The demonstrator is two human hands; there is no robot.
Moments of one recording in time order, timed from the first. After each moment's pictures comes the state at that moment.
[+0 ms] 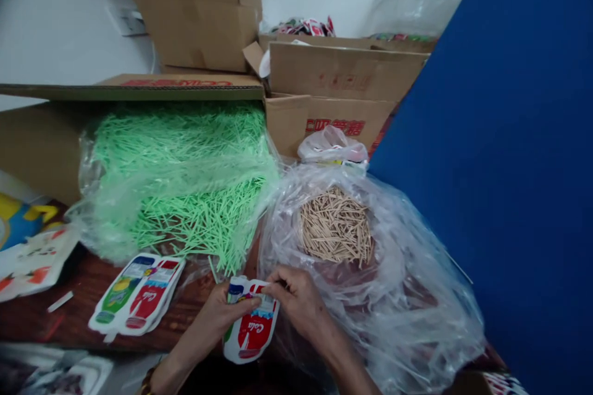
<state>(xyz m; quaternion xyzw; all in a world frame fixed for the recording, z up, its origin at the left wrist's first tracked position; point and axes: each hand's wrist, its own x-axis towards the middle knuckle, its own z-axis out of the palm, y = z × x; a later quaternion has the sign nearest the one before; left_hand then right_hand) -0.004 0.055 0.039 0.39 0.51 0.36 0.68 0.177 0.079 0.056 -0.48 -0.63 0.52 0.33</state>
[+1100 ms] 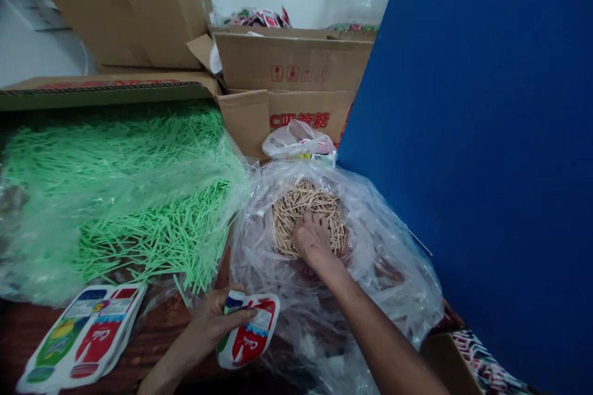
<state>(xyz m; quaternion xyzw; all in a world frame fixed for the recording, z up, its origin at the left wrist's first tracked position) 0.030 0.075 0.043 0.48 0.46 0.25 0.70 0.261 0.168 0.031 -0.68 -0.74 0.01 0.00</state>
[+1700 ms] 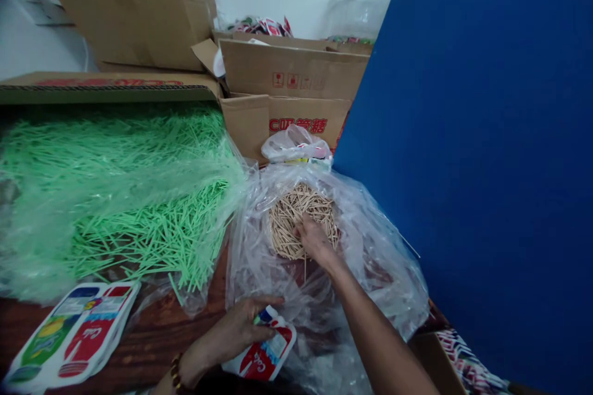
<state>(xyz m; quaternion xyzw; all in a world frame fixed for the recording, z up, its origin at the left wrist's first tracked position) 0.062 0.067 0.019 0.64 0.41 0.11 0.64 0.289 0.175 0.012 -0.67 -0.65 0.27 0.26</state>
